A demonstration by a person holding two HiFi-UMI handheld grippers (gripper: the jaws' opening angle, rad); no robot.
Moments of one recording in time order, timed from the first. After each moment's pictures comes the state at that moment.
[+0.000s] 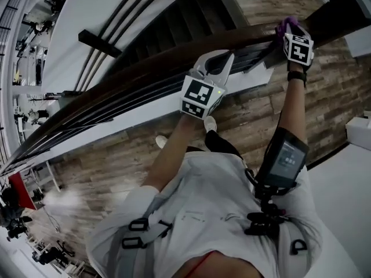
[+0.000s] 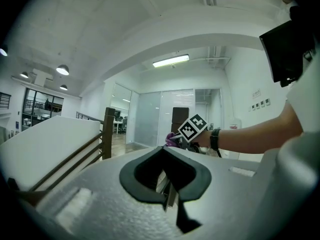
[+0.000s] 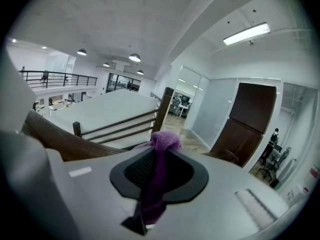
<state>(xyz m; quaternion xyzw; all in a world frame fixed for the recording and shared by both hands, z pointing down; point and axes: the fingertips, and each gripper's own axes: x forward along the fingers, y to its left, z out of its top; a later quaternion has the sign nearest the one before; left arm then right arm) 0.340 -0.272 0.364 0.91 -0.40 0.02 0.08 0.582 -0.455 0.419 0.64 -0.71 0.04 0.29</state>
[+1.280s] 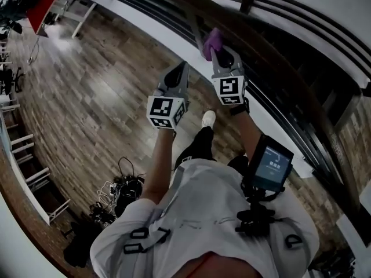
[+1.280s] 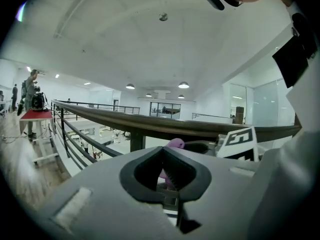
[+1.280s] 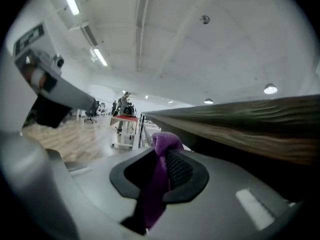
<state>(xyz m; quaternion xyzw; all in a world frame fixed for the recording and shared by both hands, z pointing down) -0.414 0.156 0.469 0.46 -0.87 0.02 0.15 -0.427 0.053 0.533 -0.02 -0.99 -0.08 0.11</state>
